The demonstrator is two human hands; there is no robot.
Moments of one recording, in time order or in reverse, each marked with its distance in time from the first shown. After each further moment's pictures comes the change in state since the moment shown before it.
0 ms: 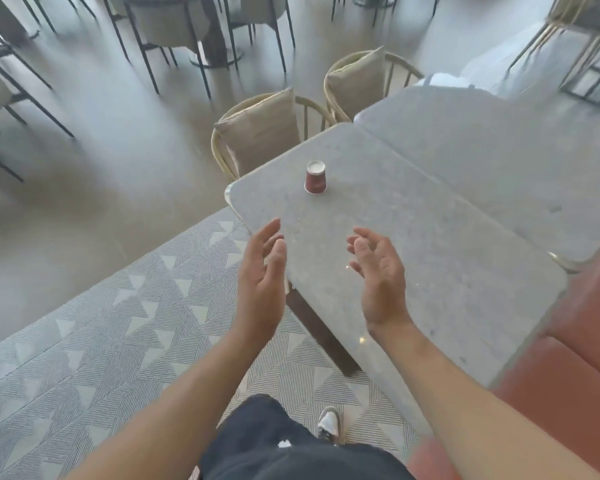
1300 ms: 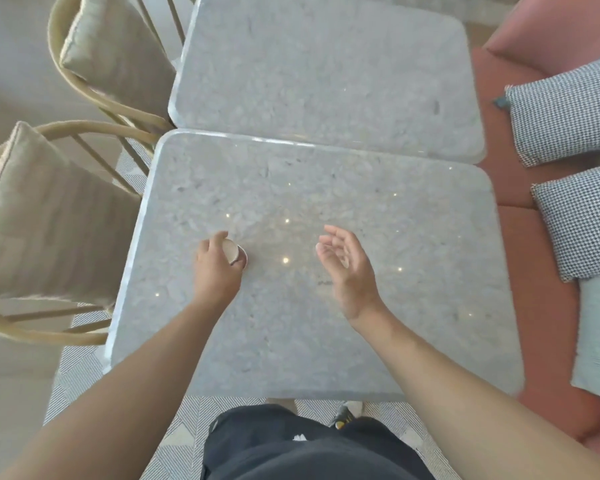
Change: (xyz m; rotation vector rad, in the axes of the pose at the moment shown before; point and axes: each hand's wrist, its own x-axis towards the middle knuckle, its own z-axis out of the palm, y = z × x) left_hand 0.431 -0.230 0.136 0.831 -0.859 -0.160; right_hand 0.276 0.075 0.071 -0.141 0.637 0.310
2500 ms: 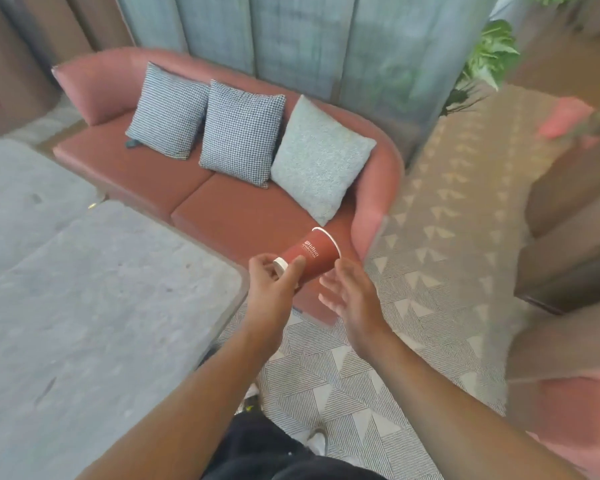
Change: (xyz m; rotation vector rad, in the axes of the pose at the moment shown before) left_hand -0.535 0.209 0.250 -0.400 -1.101 0.402; right_hand -0.434 0.163 -0.334 0.759 1.005 0.033
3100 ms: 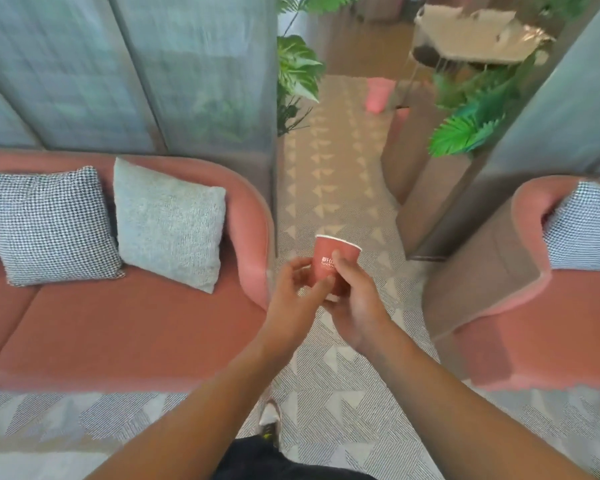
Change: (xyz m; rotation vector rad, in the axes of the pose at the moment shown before) left_hand 0.111 0.003 0.272 0.229 -0.675 0.012; right_hand 0.119 -0.125 -0.170 0.493 0.388 -0.130
